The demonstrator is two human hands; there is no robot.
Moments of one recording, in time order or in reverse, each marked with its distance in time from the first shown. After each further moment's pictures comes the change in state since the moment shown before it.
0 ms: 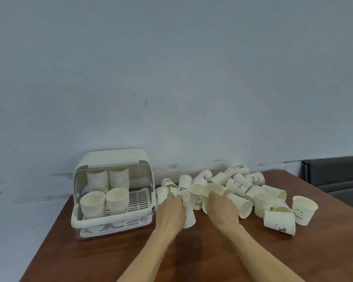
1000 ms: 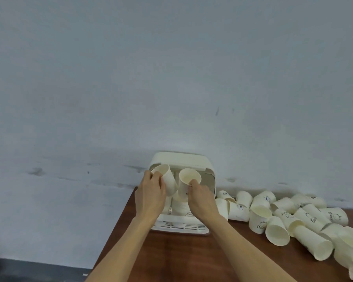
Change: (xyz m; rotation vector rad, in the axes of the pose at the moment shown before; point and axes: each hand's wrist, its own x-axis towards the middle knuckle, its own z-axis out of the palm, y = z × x) left_hand -0.017 -0.179 -0.143 0.021 0.571 -0.249; right_hand 0.004 -0.236 0.022 0.251 -0.065 -0.425
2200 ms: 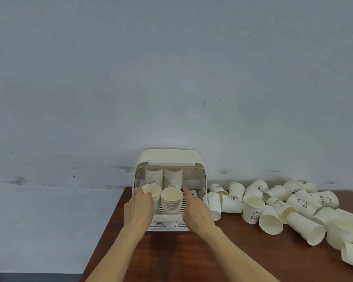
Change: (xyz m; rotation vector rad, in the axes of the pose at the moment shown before) left_hand -0.011 -0.032 0.043 0.368 -0.330 0.052; right_hand -0.016 0.036 0.037 0.070 -0.085 0.014
